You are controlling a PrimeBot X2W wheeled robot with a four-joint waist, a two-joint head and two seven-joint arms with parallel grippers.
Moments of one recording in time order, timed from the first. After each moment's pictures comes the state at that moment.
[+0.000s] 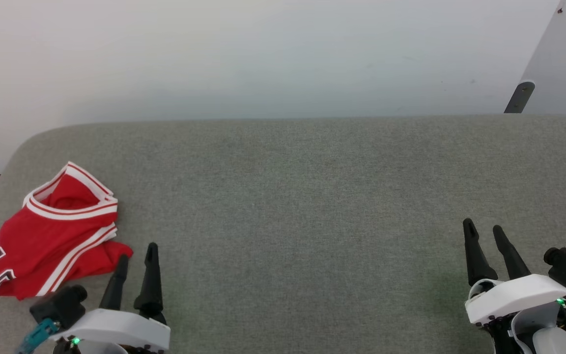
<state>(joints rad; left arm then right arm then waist) -0.07 0.09 0.07 0.22 -0.61 -0.11 -0.12 -0.20 -0.08 -0.01 0.35 0.53 0.13 -0.12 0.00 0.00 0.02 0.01</state>
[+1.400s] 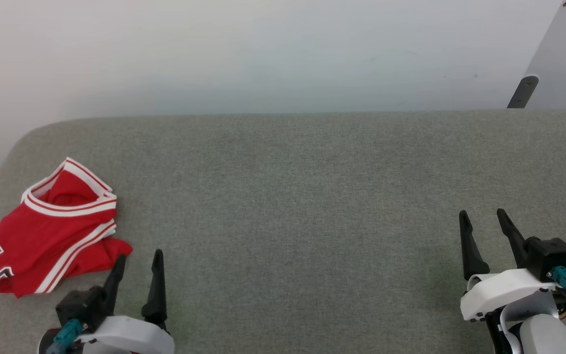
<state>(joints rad) -0.08 0.10 0.08 0.29 -0.25 -0.12 -0.22 -0.25 -0.06 -0.06 0.40 0.10 0.13 -0.22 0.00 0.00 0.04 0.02</state>
